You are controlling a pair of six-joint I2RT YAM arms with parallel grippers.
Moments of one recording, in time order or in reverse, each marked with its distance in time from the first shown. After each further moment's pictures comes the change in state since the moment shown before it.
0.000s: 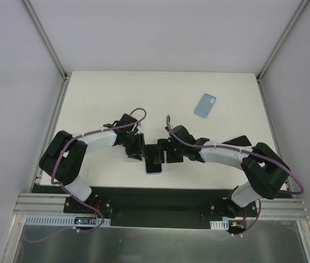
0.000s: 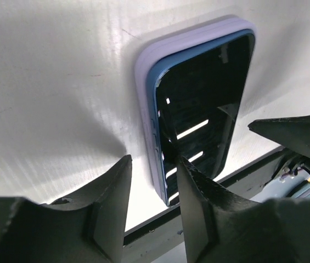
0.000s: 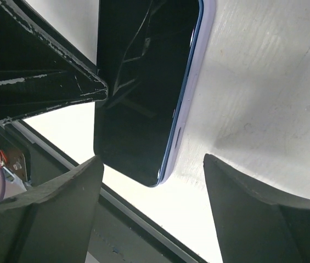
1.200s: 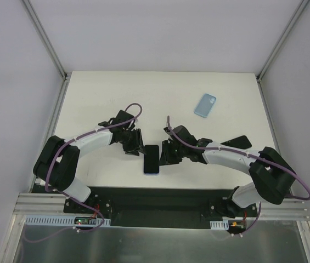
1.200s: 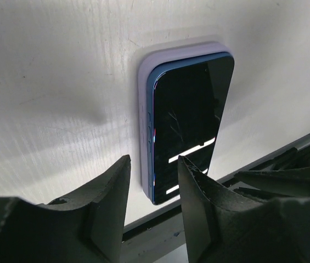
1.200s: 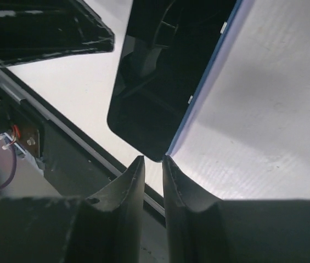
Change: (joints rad) left arm 0.026 -0.079 0.032 -0.064 -0.064 -0.002; right arm 0.014 -0.061 0.005 -0.058 -0.042 -0.022
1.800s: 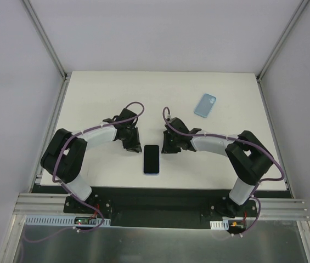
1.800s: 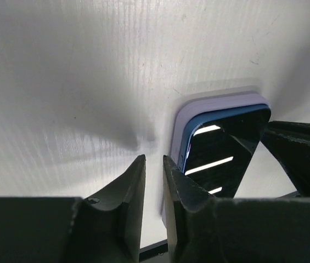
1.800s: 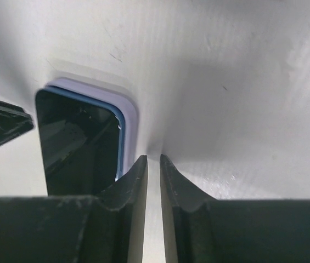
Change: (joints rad) left arm 0.001 0.116 0.055 0.002 -0.123 0.004; right arm -0.083 0.274 0.171 0.013 0.195 0.008
